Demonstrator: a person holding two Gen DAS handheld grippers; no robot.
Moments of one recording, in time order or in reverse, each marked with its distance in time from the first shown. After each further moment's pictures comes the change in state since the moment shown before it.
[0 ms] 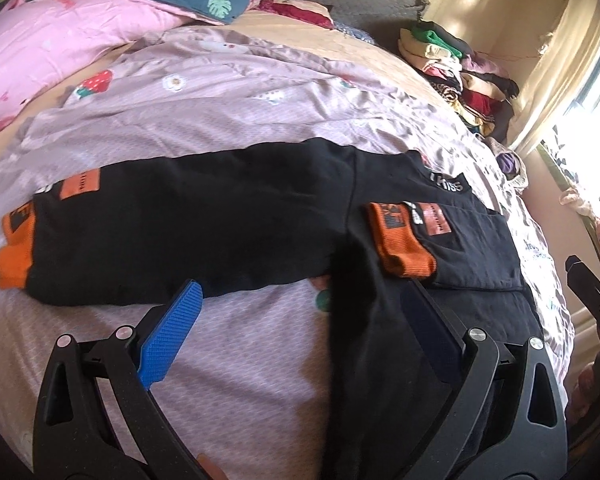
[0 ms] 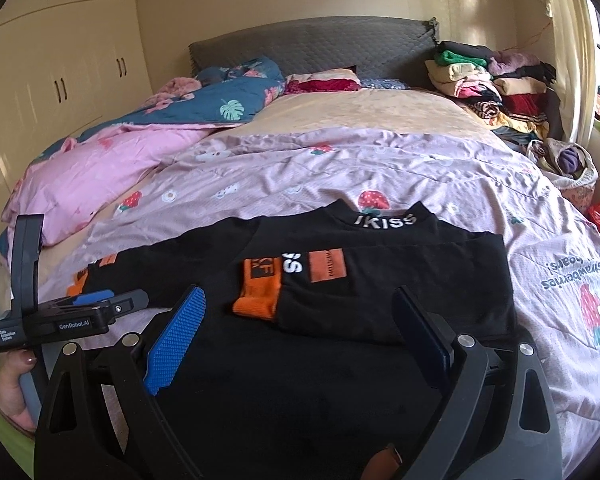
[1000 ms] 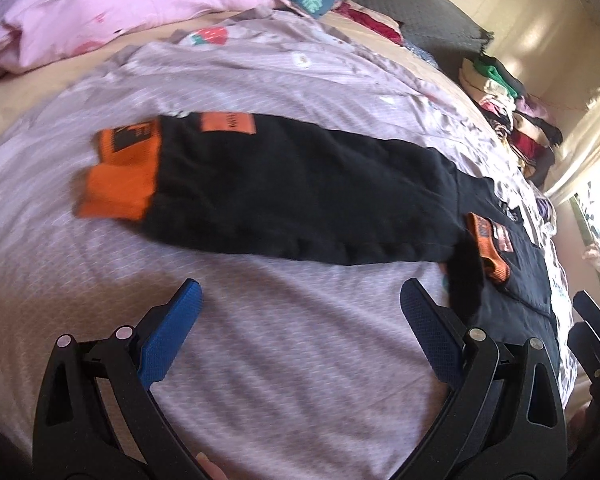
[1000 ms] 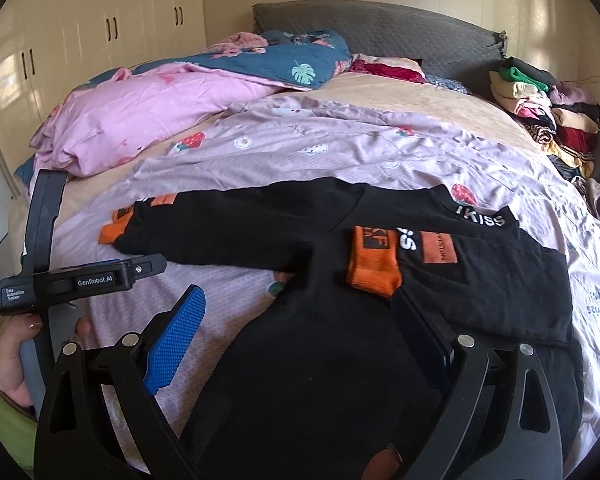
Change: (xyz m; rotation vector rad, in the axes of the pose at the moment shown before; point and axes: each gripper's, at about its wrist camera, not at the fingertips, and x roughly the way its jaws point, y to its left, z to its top) left arm -0.020 0.107 -0.032 -0.209 -0.011 0.090; right arm 0.029 0.104 -0.026 -0.190 0.090 0.084
